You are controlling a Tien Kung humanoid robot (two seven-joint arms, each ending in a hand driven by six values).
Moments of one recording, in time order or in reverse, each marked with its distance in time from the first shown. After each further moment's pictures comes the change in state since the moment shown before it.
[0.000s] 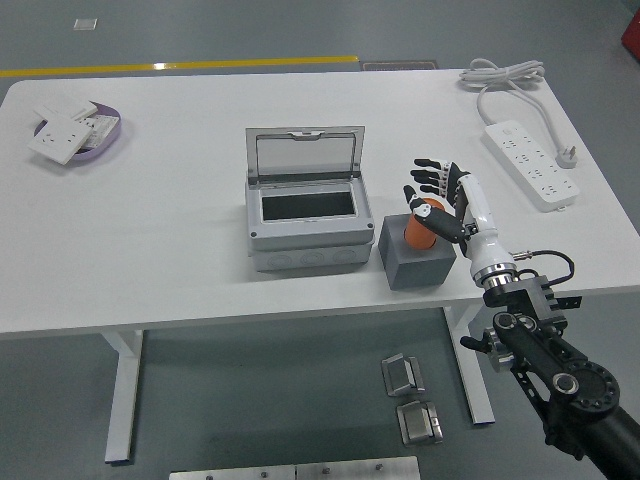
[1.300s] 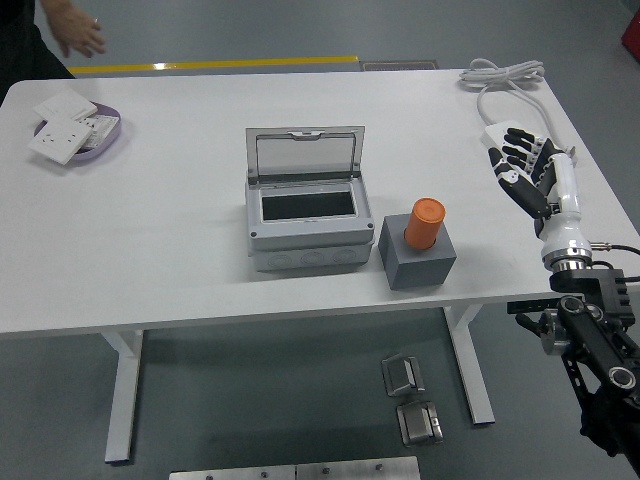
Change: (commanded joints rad) left arm 0.011 0.007 0.002 0.000 -0.009 0.000 -0.006; right arm -0.055 -0.025 0.240 0.052 -0.028 0.001 -0.007
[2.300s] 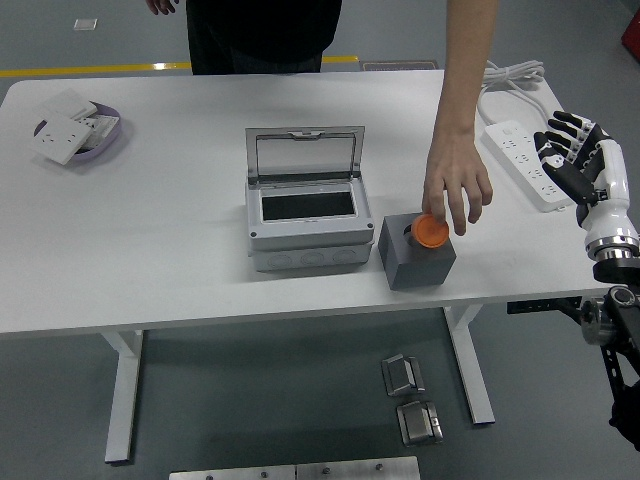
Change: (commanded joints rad) left arm 0.001 0.002 -0.003 0.000 0.000 0.000 0.004; right arm -0.042 -0.044 0.198 0.097 0.006 0.095 -0.109
